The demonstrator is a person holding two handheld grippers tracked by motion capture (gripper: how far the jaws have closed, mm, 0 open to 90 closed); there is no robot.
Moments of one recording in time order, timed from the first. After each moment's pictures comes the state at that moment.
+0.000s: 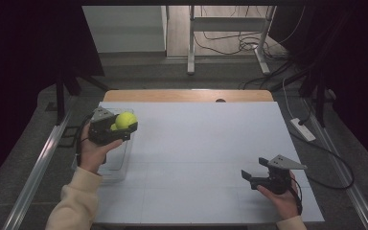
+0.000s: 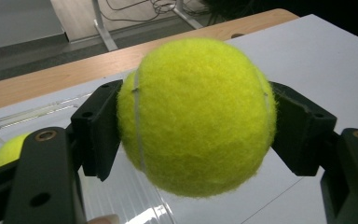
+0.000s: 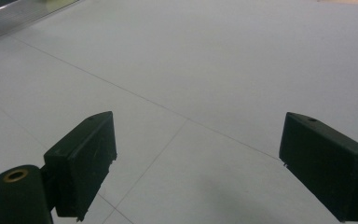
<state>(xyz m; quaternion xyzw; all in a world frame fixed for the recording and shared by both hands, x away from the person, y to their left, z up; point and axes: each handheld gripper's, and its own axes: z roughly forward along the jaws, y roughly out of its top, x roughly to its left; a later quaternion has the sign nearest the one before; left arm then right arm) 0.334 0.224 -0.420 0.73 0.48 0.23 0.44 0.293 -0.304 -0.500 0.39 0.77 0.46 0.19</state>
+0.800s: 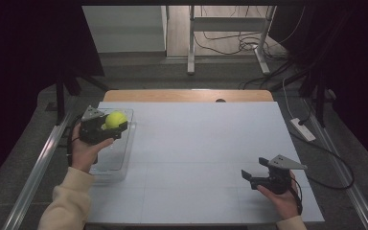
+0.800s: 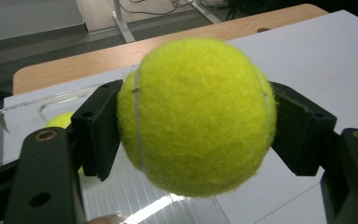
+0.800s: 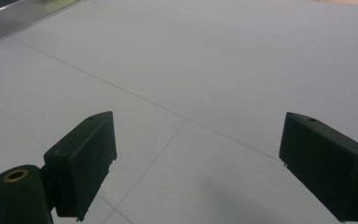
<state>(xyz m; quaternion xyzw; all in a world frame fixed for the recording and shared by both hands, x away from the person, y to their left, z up) 0.335 0.251 -0.424 0.71 0.50 0.24 0.42 0.293 -0.304 -0.500 0.40 0.77 0.46 0.19</state>
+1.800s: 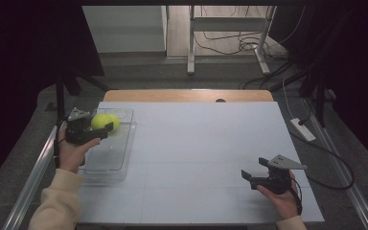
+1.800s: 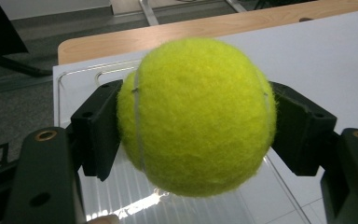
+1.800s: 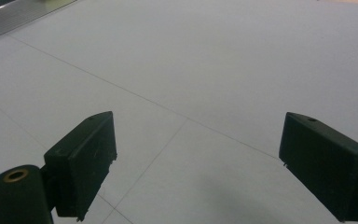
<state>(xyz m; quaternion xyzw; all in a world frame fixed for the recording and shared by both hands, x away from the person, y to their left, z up) 0.335 0.290 -0.436 0.70 0.55 0.24 0.39 0.293 -0.303 -0.500 0.40 0.77 0.46 0.19</state>
